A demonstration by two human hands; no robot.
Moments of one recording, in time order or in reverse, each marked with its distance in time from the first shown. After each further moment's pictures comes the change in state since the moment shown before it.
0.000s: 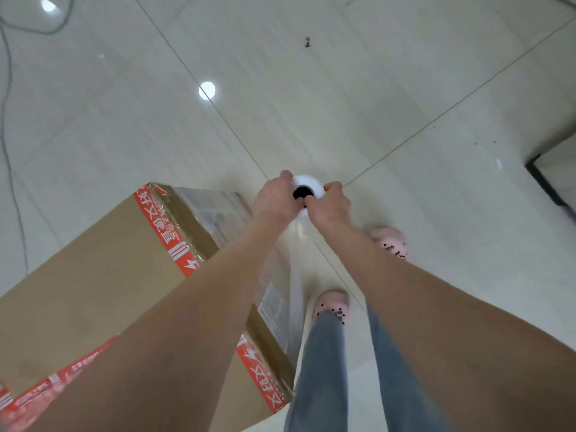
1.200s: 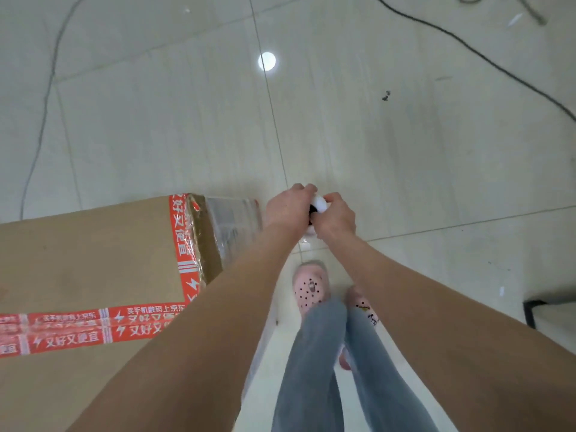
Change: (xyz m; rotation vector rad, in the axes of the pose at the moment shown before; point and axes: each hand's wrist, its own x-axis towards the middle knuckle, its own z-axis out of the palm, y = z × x) left_hand 0.057 -0.003 -0.065 0.013 0.080 -0.100; right_hand 0.059 -0.111 0.015 -0.368 -0.221 -0.164
